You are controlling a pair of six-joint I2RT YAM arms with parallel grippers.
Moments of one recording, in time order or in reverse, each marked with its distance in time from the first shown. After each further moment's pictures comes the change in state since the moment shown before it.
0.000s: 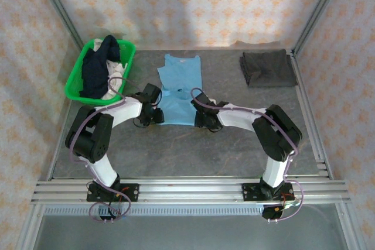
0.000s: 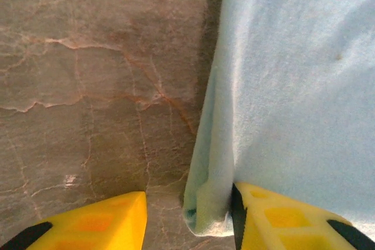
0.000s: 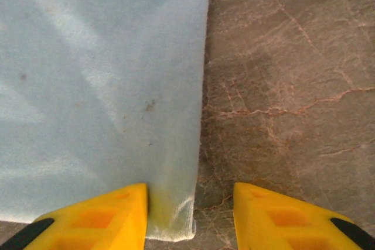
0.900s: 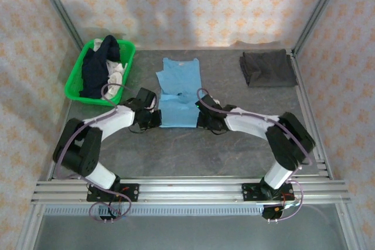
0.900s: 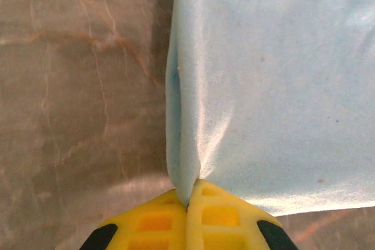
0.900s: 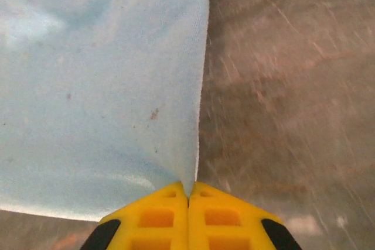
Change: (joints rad) left arm -0.007 -0.201 -0.150 0.078 0.135 -0.035; right arm 0.013 -0.179 -0.113 0.019 -0.024 0.043
